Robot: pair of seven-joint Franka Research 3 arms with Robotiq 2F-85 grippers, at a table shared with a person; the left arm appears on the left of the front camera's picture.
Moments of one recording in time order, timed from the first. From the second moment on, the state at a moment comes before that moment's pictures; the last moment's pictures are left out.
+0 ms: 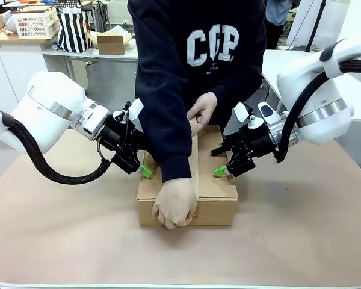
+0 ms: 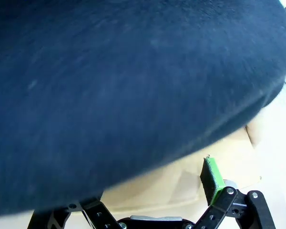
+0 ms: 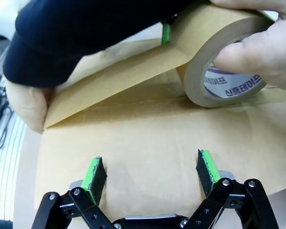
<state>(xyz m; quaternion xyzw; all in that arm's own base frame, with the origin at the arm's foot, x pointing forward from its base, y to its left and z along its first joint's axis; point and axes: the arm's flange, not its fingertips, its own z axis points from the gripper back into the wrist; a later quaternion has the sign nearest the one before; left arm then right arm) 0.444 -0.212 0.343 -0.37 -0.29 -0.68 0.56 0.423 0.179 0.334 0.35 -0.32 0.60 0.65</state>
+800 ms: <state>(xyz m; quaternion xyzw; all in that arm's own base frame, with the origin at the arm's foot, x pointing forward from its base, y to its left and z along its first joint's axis) 0.444 -0.212 0.343 -0.37 -0.29 -0.68 0.56 0.423 0.179 0.334 0.35 -0.32 0.60 0.65</state>
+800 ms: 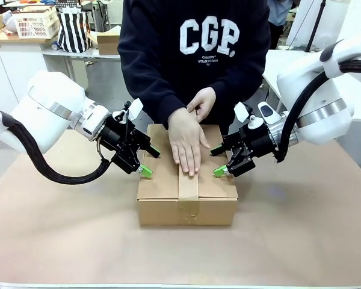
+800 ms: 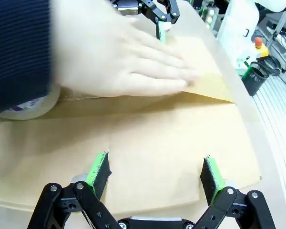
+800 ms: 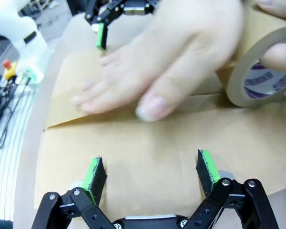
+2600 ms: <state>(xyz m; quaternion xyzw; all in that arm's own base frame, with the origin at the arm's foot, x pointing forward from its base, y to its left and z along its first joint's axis) 0.444 -0.212 0.343 -0.37 -0.29 -0.68 0.56 0.423 0.179 0.334 0.35 -0.32 0.60 0.65</state>
